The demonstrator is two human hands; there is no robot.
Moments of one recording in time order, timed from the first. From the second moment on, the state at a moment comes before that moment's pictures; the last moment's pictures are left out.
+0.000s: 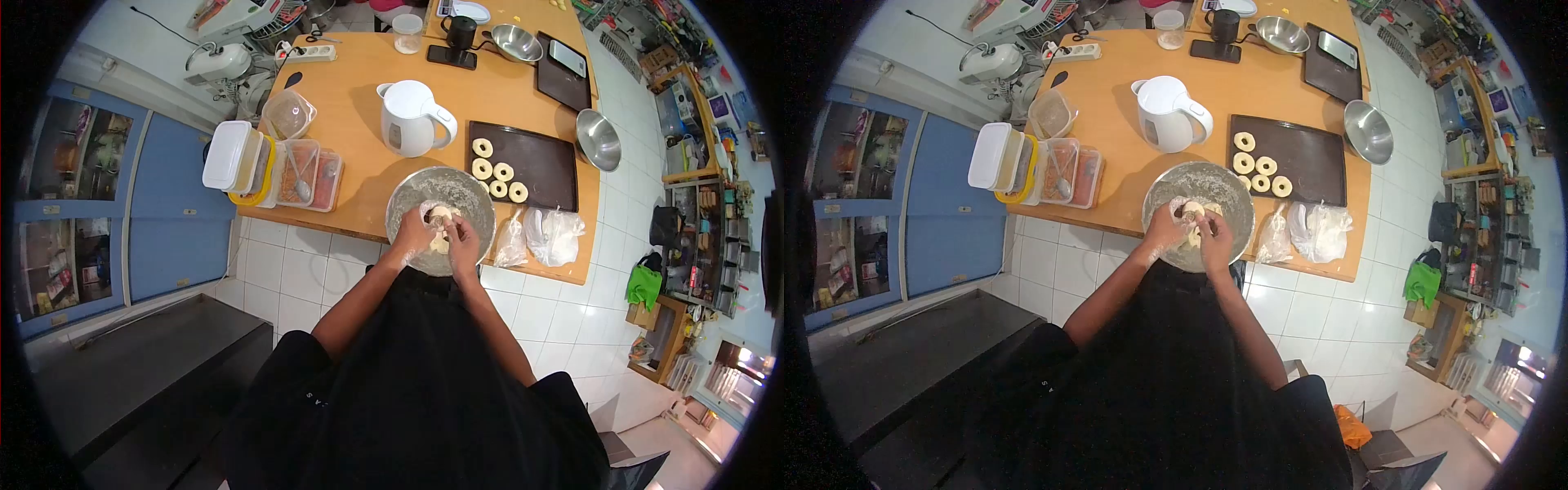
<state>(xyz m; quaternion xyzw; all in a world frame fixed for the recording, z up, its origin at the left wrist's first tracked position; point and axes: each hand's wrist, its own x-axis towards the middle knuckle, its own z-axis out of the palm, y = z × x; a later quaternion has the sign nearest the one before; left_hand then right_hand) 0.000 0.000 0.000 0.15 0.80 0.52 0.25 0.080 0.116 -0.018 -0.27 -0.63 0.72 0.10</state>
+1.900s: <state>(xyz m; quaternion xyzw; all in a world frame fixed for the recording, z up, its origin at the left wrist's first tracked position) 0.001 -0.004 0.006 -0.04 0.63 0.69 0.36 0.081 0.128 -0.008 -0.31 -0.53 0.79 0.04</state>
